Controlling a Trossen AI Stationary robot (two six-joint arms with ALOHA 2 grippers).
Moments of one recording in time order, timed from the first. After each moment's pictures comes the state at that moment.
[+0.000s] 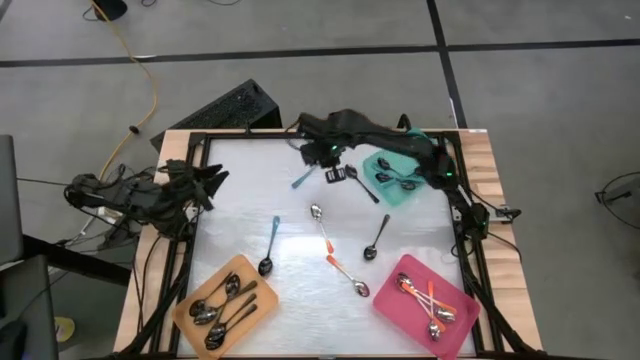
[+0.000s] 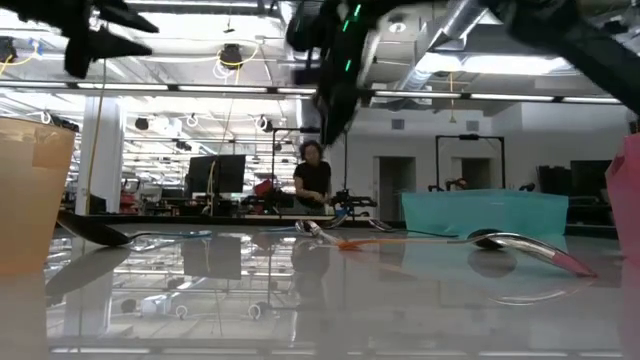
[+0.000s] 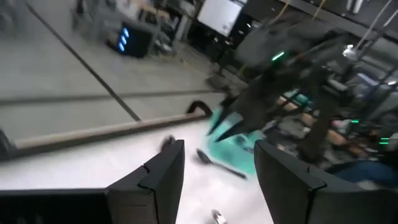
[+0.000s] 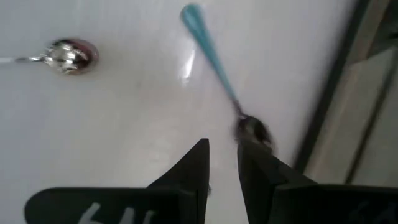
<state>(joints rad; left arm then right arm) -0.28 0.22 0.52 -0.46 -0.91 -0.62 -0.33 2.29 2.33 -1.32 0.13 -0.64</state>
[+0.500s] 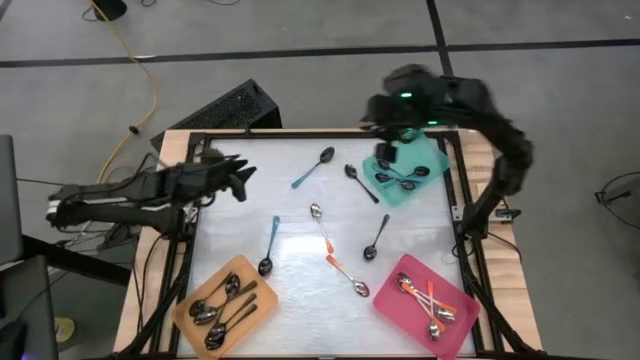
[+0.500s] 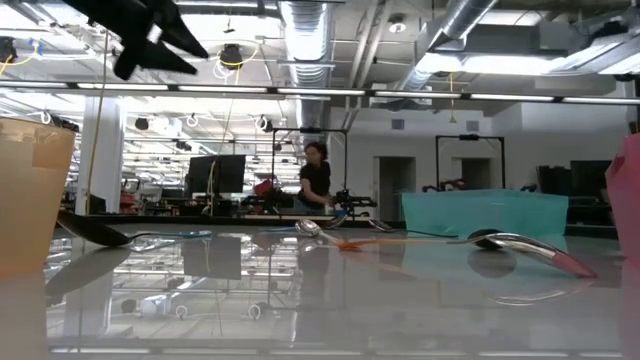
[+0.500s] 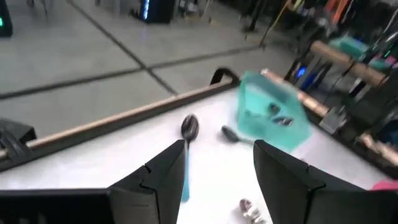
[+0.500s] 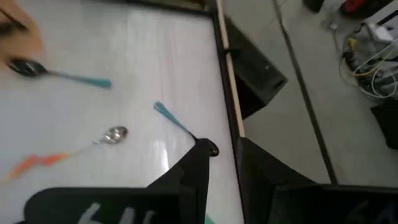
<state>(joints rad) 0.07 0.66 0.68 -0.39 -0.59 -0.54 -0.29 1.74 2.35 -1.36 0.13 -0.34</state>
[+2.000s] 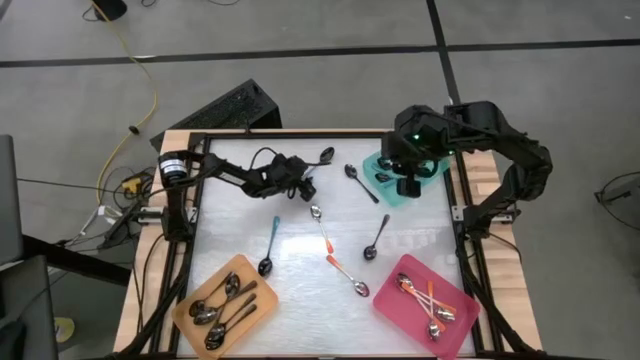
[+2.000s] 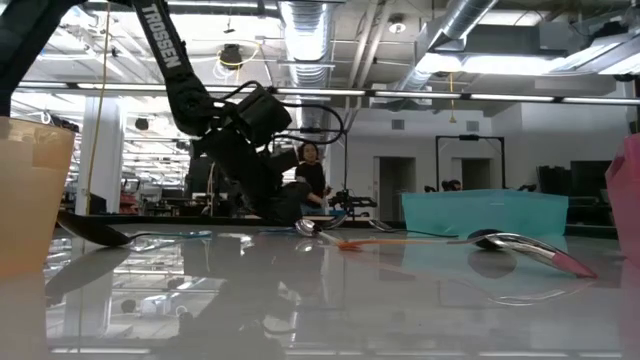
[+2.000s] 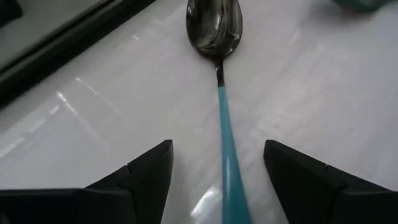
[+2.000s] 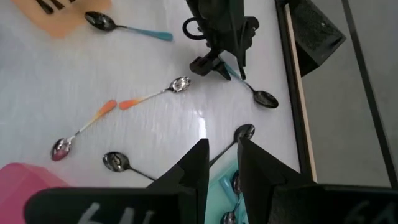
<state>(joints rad) 0.39 1.92 0.83 0.34 -0.35 -0.17 -0.10 1.56 2.16 -1.54 0.13 -0.12</state>
